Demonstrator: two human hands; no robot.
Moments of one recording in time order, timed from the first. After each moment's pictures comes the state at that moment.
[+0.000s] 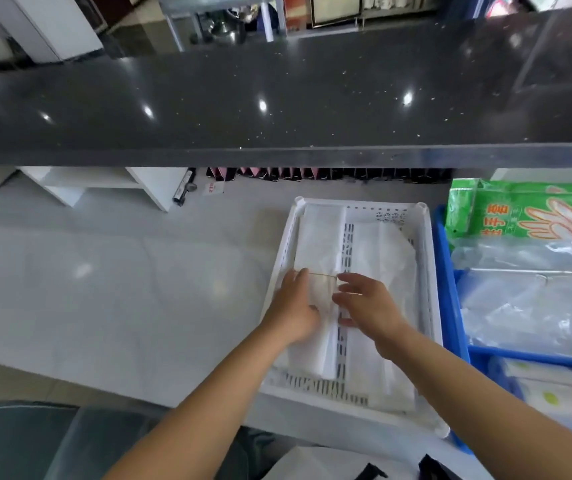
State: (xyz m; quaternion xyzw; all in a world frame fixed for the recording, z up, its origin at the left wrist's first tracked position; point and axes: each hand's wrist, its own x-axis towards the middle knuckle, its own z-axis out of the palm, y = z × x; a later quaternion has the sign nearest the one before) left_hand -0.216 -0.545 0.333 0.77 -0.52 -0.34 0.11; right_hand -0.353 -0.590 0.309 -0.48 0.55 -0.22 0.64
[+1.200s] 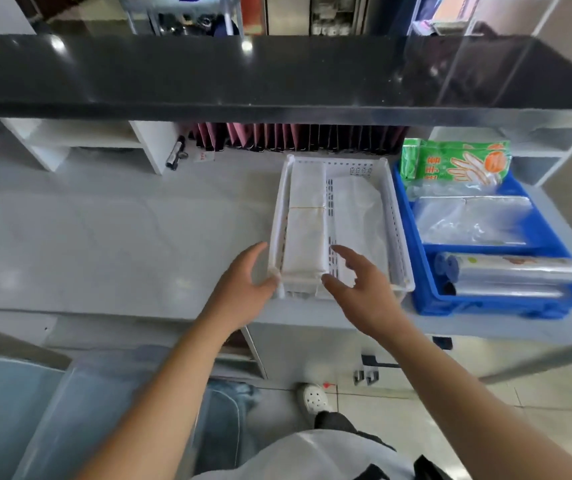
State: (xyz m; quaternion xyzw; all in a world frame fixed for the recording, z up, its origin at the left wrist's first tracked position) left_hand -0.154 -0.357 0.348 0.70 -0.53 -0.35 0.32; right_hand -0.368 -0.392 0.360 -0.69 0.55 -0.27 0.39
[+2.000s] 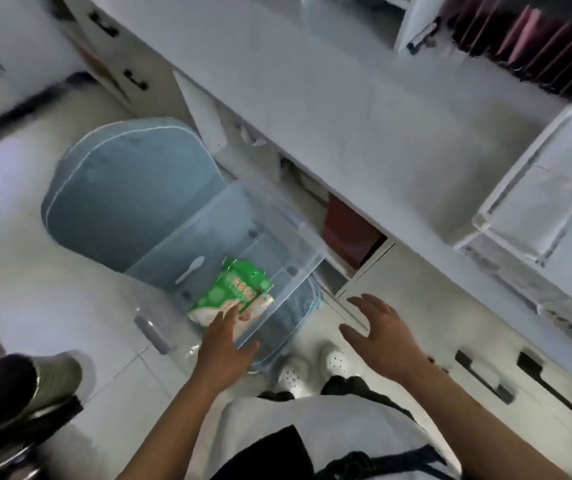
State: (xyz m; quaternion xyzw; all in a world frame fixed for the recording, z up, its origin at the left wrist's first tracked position) left_hand -0.131 -0.013 0.205 0.89 -0.12 -0.36 0.25; right_hand -0.276 -0.252 0.265 -0.87 0.33 0.18 0.32
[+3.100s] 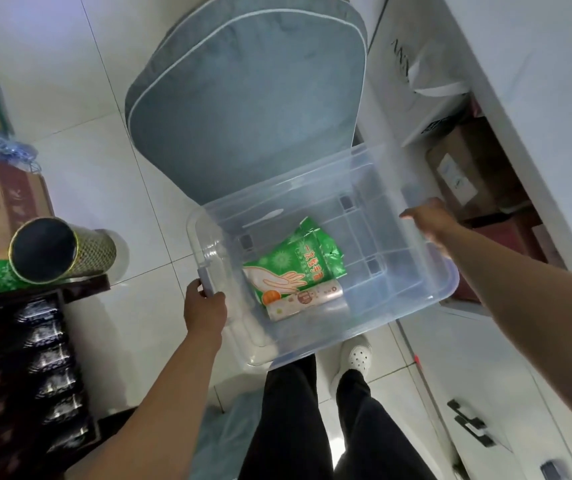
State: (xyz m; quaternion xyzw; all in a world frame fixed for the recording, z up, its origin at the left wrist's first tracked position) left_hand -0.010 0.096 0.067 0.77 0.43 -0.20 0.43; right_hand 0.060 -0.306 0.071 -0.77 0.45 0.22 0.39
